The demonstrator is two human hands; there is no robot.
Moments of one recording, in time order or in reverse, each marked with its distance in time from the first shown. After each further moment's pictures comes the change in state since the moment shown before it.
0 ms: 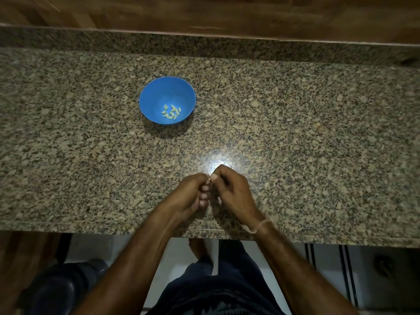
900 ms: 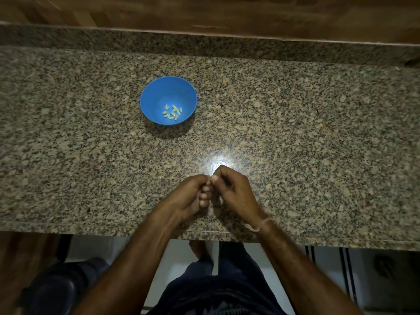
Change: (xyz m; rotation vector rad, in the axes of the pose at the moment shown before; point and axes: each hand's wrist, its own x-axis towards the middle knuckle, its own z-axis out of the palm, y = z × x) left_hand 0.008 0.003 -0.004 -0.100 -0.008 -0.075; right_hand 0.010 0.003 -0.002 0.037 -0.040 -0.012
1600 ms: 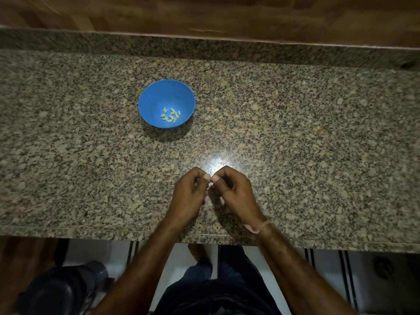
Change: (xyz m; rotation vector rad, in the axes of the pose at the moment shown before) left_hand -0.006 -0.015 -0.003 0.620 0.255 0.642; right_hand 0.001 0.002 -0.001 0.072 0.079 0.069
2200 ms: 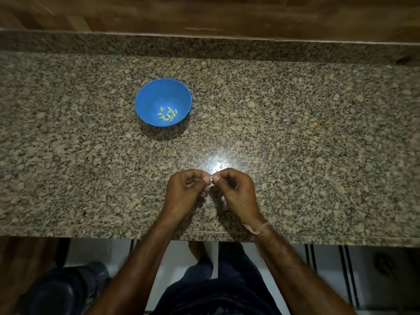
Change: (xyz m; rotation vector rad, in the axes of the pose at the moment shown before) left_hand -0.005 0.008 -0.001 -0.198 0.032 -0.121; right_hand -0.010 0.006 -0.003 0.085 0.111 0.068
